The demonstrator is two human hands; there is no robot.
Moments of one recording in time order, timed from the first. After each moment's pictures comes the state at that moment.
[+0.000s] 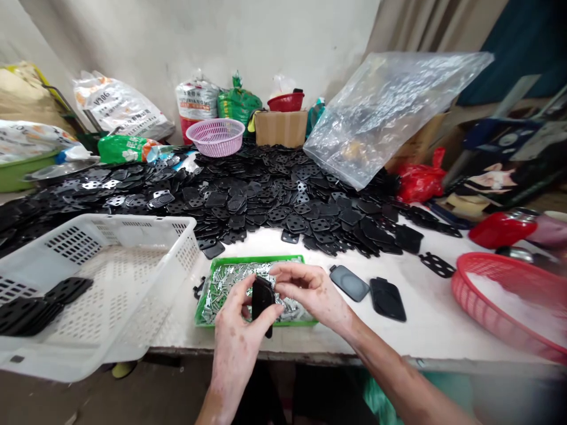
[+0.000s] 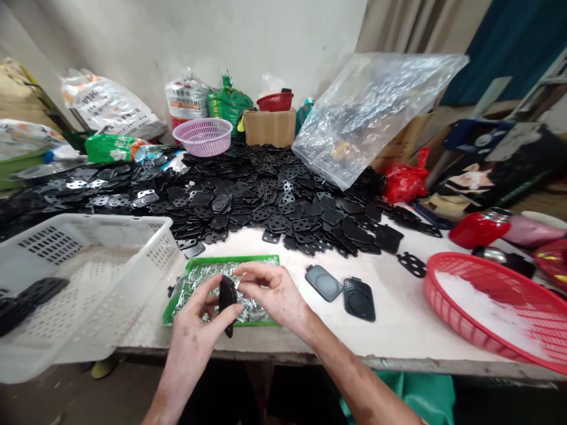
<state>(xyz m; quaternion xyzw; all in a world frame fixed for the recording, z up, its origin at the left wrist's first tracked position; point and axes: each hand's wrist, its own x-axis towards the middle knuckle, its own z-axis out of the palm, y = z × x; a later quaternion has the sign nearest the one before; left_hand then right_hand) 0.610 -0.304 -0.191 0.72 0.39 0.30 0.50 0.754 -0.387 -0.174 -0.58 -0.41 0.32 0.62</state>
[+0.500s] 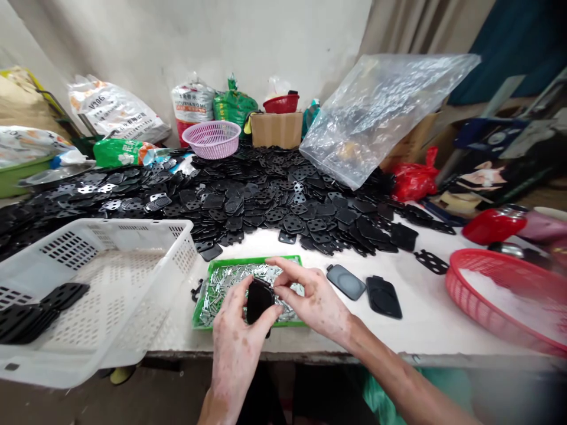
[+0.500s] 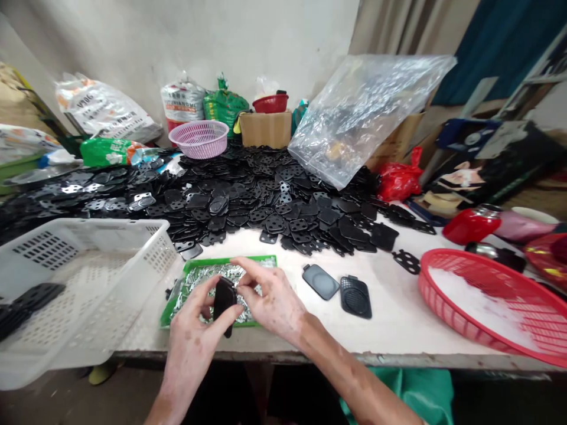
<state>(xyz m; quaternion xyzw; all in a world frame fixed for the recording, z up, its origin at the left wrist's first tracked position) 0.608 -0.308 -0.193 0.77 0.36 0.32 0.42 0.746 -0.395 -0.164 -0.67 -0.50 0.15 0.52</state>
